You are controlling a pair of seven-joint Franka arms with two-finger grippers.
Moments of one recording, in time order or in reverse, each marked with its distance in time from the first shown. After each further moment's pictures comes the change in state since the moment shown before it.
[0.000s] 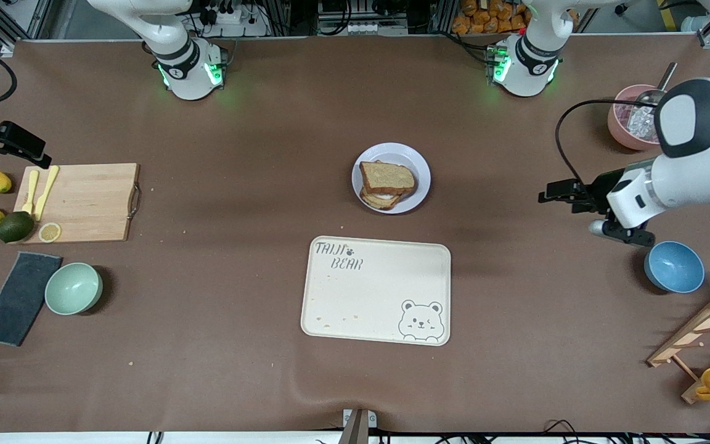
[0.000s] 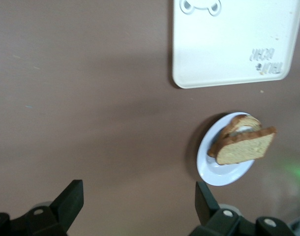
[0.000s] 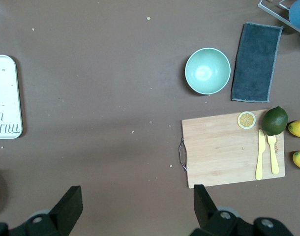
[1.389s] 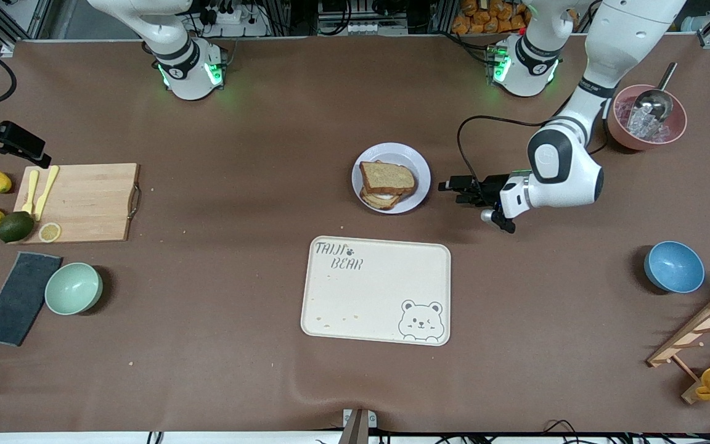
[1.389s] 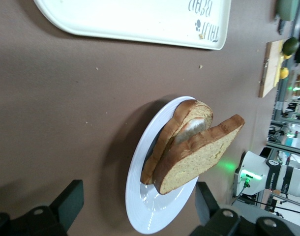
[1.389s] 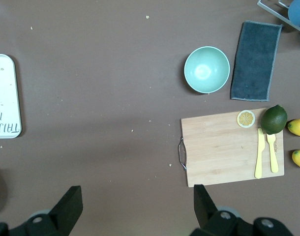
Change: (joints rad) left arm -0.016 0.188 -0.226 -0.418 -0.731 0.418 0.562; right arm 0.000 0.000 -0.003 -0.001 -0.001 -0.004 0.000
